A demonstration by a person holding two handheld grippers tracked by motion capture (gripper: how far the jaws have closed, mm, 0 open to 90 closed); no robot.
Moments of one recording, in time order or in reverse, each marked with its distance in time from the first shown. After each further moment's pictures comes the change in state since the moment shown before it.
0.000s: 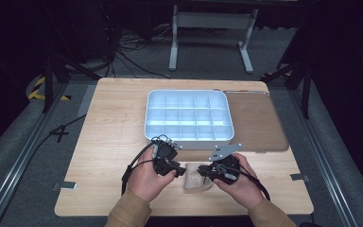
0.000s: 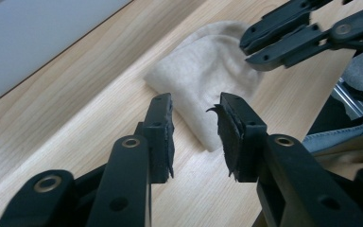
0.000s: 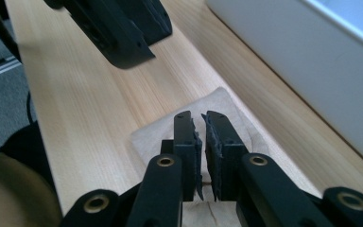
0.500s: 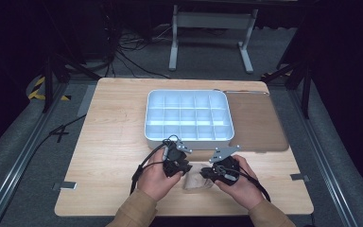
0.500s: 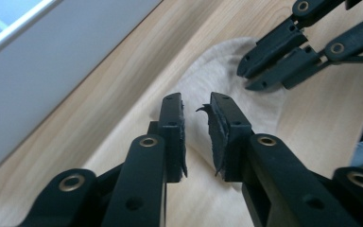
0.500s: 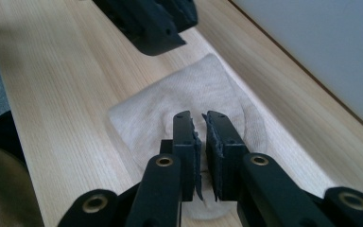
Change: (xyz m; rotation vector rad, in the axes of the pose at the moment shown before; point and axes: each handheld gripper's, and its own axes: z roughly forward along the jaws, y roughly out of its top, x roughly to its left) left arm -0.007 0.010 0.035 -0.071 0.060 0.216; right arm -0.008 -0.015 0.008 0.056 -0.014 0.024
